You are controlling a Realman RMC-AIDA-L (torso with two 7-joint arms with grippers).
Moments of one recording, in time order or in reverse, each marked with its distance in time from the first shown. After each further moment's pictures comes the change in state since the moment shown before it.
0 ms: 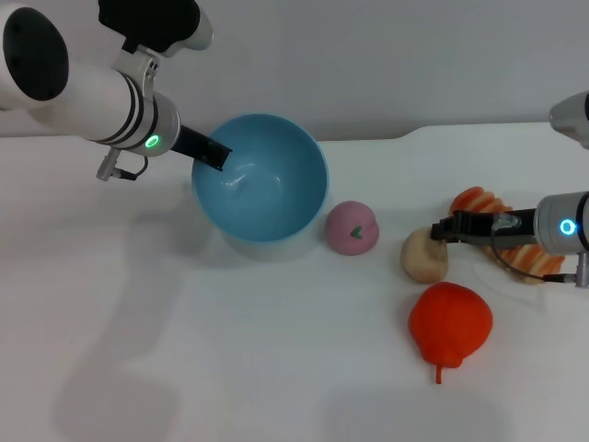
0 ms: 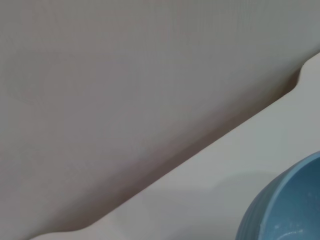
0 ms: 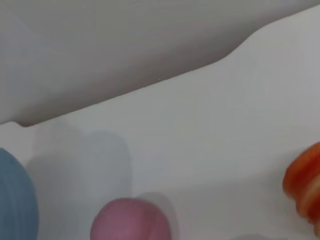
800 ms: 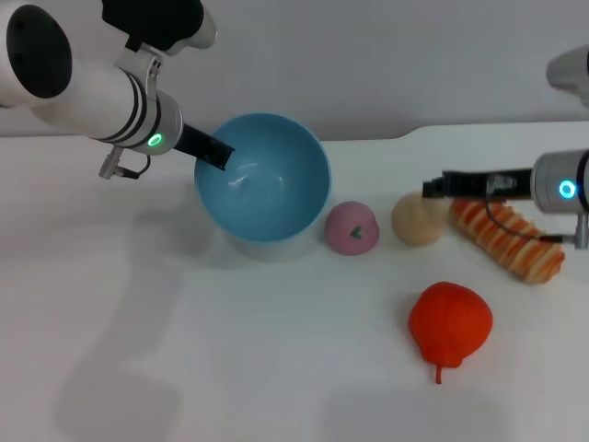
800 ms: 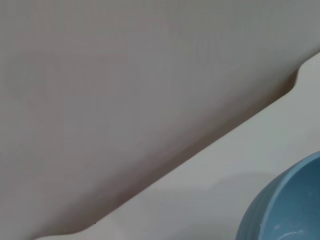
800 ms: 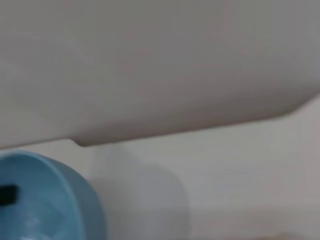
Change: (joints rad) left arm -0.007 -0.001 0.000 0.002 0.001 -0.005 0.001; right arm -0.018 0.022 -0.005 -0.188 0.011 -0.087 -0.049
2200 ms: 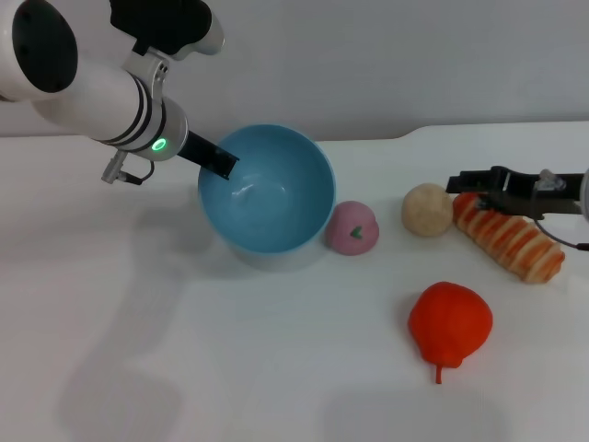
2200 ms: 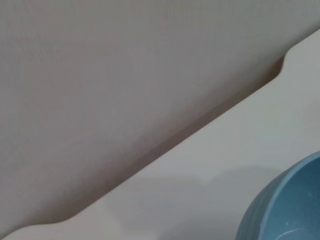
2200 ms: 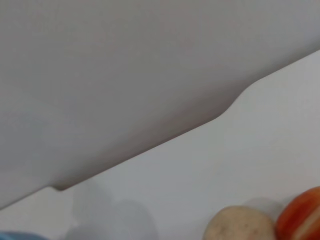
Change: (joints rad) left arm -0.014 -0.002 0.000 0.001 0.000 -0.052 0.000; right arm -0.025 -0.067 0.142 0.114 0.058 -0.041 0.066
